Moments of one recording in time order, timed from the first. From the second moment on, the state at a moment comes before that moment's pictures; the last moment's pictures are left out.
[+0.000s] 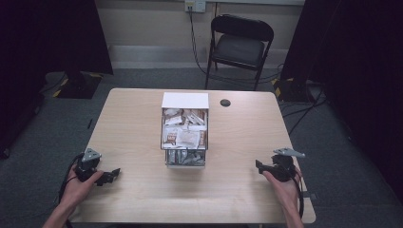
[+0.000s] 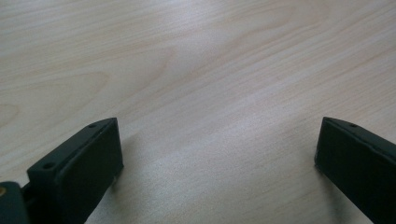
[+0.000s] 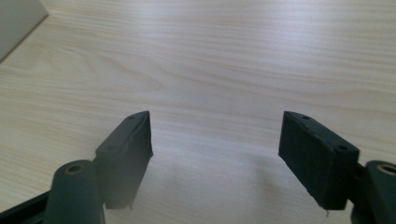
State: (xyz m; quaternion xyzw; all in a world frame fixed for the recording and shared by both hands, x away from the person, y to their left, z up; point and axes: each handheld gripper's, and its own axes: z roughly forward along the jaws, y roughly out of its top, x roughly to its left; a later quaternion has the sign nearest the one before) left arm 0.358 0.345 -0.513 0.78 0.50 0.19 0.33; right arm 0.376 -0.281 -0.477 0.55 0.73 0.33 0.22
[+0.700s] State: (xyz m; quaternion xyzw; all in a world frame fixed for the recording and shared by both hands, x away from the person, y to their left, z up) left arm 0.358 0.345 -0.513 0.78 0.50 0.19 0.33; right arm 0.368 -0.254 -0.431 0.48 0.74 0.43 0.20
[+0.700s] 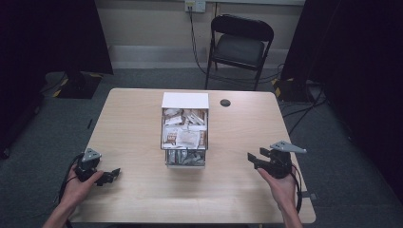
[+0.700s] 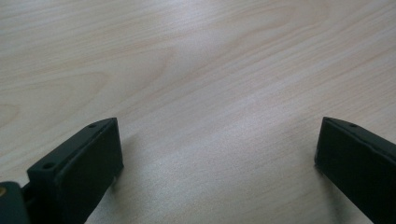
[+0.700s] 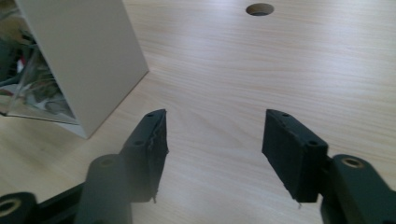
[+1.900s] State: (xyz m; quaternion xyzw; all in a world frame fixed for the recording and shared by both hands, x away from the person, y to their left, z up) left arm 0.358 0.345 -0.513 0.78 0.50 0.19 0.33; right arm 0.354 -0.194 -0.333 0.36 0.76 0.52 0.16
